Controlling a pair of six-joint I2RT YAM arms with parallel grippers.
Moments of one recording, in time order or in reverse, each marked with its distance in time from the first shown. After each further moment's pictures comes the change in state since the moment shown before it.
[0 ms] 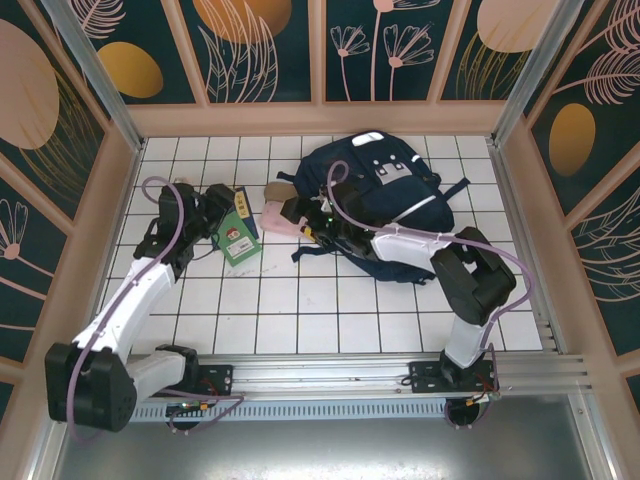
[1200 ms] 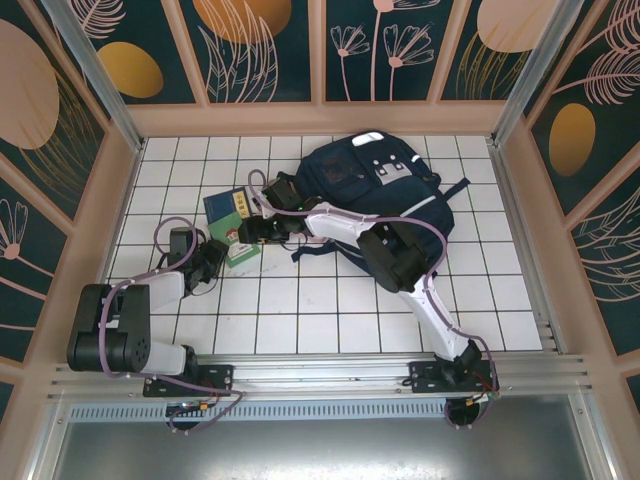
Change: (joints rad) left arm 0.124 0.258 -0.368 0.360 0.108 -0.063; right arm 0.115 0.608 0.759 -0.502 -0.127 -0.471
